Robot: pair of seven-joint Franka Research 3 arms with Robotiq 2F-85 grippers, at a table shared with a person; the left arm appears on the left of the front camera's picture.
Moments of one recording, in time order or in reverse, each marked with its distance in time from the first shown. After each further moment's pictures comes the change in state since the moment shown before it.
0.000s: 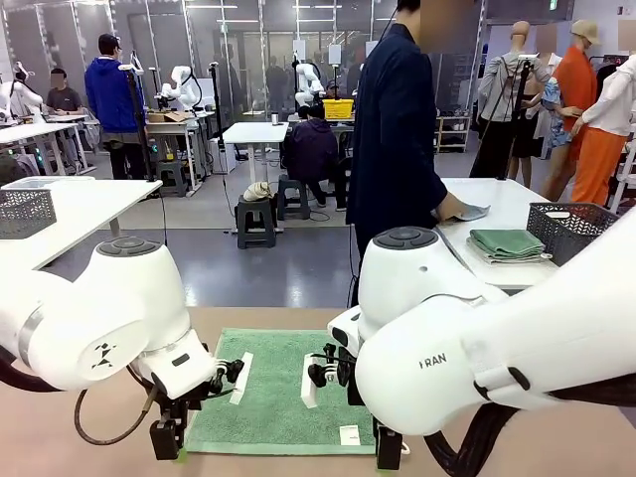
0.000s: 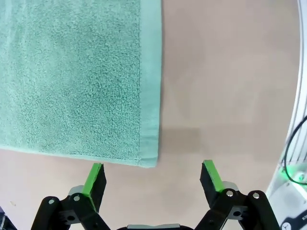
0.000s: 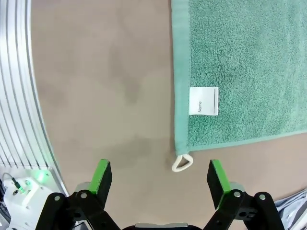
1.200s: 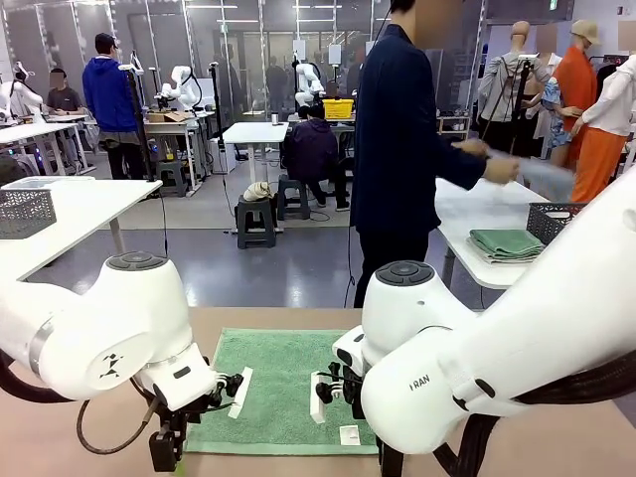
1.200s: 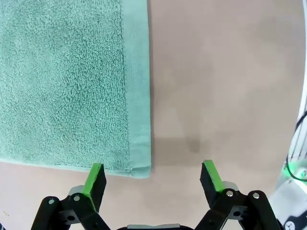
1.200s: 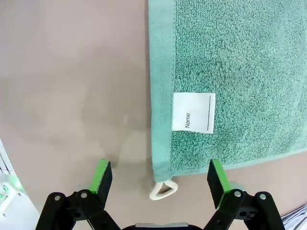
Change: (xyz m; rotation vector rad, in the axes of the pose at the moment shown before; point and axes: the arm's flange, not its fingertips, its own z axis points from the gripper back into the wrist) left arm -0.003 0.002 -0.025 -0.041 0.013 -0.019; right arm -0.008 -0.022 -0.051 -0.017 0.003 0.039
